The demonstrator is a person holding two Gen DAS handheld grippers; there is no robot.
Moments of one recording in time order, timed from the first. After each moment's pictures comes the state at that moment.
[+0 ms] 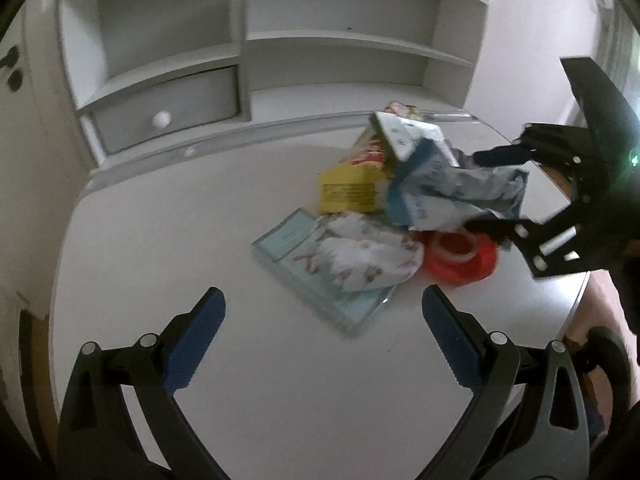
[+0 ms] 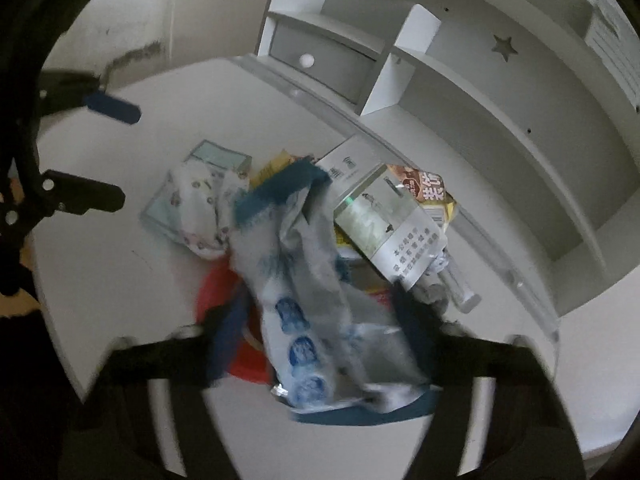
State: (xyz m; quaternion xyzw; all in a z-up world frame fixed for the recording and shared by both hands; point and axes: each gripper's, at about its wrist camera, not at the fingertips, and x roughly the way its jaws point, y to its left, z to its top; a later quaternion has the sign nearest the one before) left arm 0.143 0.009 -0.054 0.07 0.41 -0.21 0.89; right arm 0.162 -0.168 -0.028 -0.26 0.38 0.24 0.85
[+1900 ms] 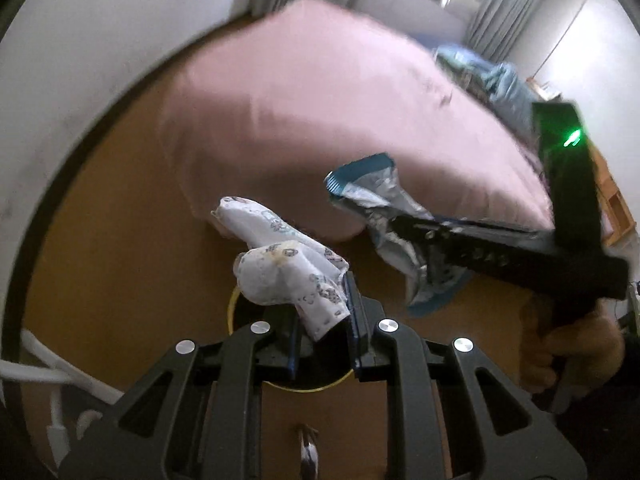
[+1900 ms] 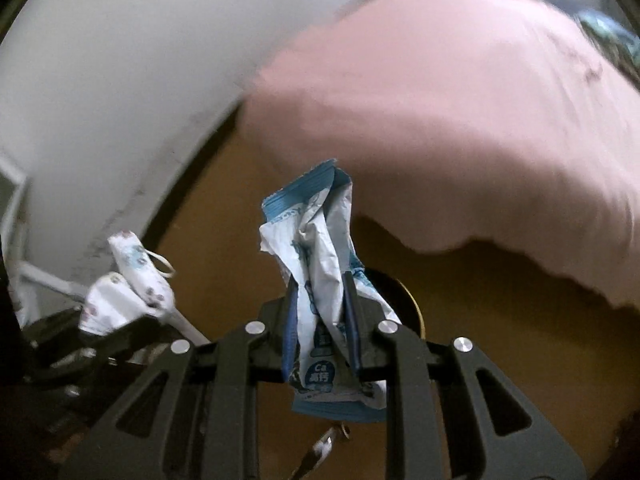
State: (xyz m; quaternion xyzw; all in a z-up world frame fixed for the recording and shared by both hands) left arm -0.071 -0.614 -0.255 0.23 0.46 -0.66 0.55; right arm -0.255 -0.681 -0.235 0.39 0.42 -0.39 0.72
